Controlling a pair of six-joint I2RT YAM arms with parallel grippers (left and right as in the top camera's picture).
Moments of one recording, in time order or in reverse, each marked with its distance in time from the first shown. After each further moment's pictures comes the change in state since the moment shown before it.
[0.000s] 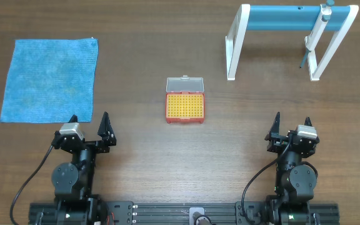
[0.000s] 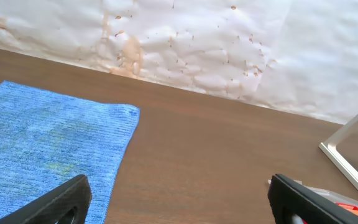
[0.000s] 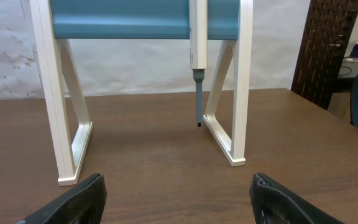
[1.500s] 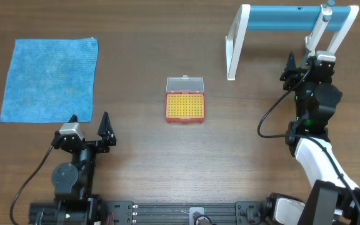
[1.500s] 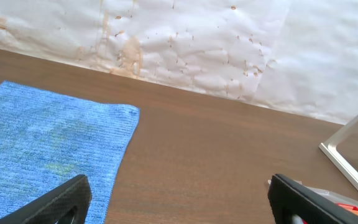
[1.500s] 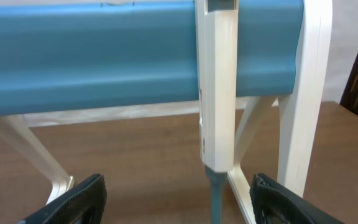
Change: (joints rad) left arm 0.000 -0.003 0.001 -0.002 0.000 0.000; right arm -0.236 1.368 0.499 0.801 -0.310 0.042
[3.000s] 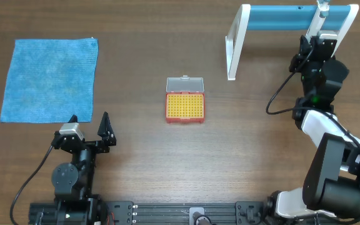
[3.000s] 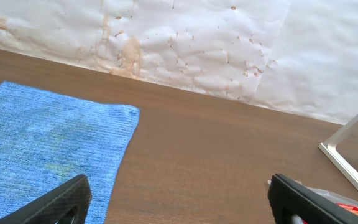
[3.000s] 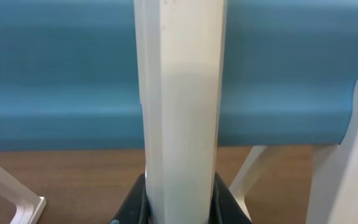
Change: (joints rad) left arm 0.000 0.000 0.000 0.000 0.000 0.000; right arm -0.051 0.285 0.225 0.056 -0.107 -0.064
